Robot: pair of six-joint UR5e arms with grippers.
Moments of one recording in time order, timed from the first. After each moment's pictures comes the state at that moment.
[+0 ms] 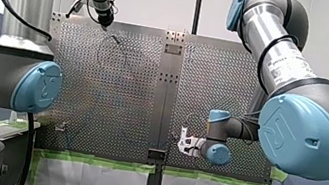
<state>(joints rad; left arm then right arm) -0.04 -1.53 -1.46 -3.60 -1.63 -1.30 2.05 -0.77 1.92 -1.03 1.50 1.59</state>
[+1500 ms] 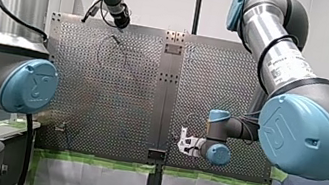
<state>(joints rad) -0.19 -1.56 -1.46 -3.51 -1.62 -1.30 2.05 -0.77 1.92 -1.03 1.50 1.59</state>
